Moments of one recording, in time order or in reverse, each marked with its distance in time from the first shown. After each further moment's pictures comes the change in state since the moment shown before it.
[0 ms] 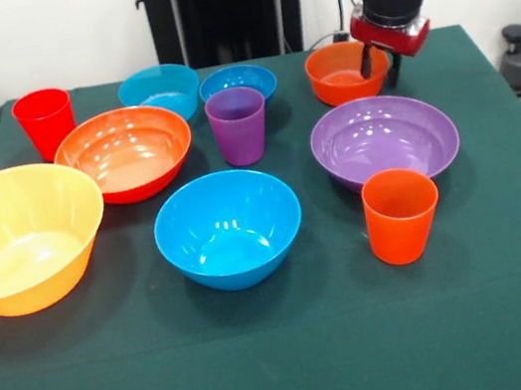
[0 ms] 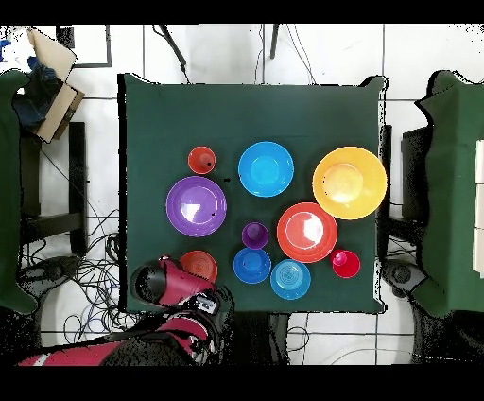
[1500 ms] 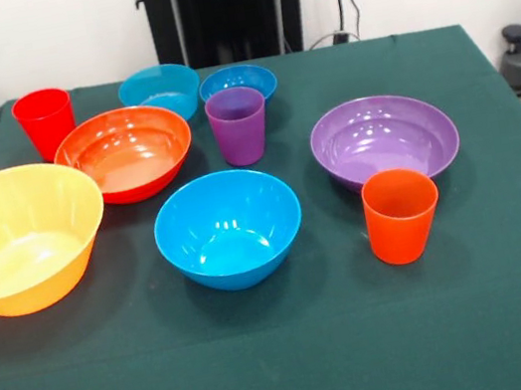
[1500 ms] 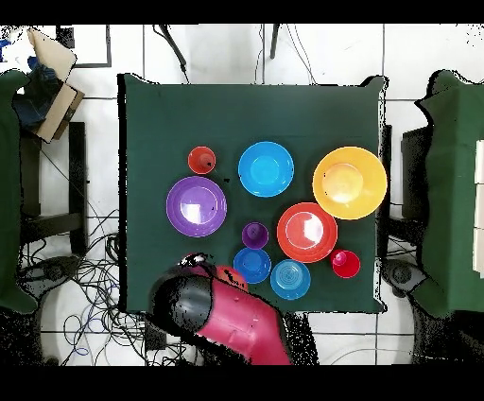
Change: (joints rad) arm -0.056 -0.548 -0.349 -0.027 -0.192 0.561 0.024
